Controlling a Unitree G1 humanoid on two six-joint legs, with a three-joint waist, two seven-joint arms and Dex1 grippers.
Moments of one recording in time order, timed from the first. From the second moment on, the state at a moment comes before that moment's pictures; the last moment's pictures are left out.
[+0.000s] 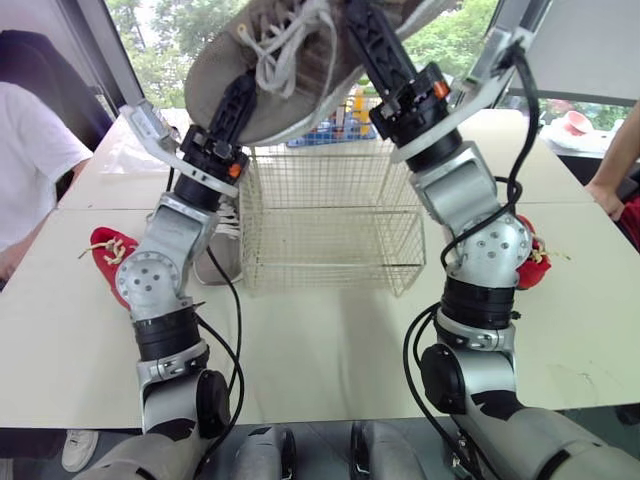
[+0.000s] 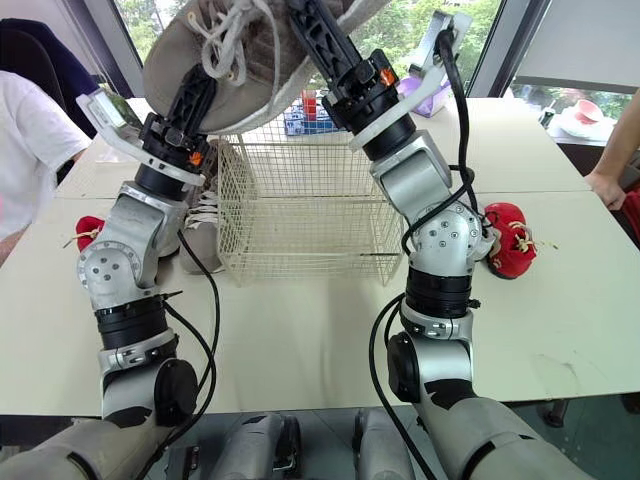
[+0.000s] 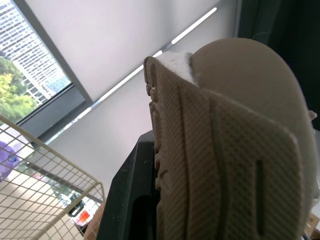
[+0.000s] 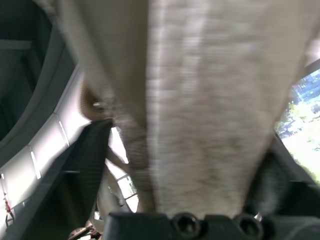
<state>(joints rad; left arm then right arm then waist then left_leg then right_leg) -0.75 0.12 0.42 -0.10 -1.39 0.67 -0.26 -0.96 -0.05 -0.24 -0.12 1.09 0.58 0.26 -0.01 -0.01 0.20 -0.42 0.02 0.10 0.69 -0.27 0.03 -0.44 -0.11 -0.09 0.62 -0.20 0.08</state>
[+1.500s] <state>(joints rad) -0.19 0.69 0.41 -0.68 -1.38 0.75 -0.02 -1.59 -0.63 -0.02 1.18 0.29 0.06 1.41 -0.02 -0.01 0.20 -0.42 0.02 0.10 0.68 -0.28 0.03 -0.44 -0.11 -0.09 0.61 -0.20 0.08</state>
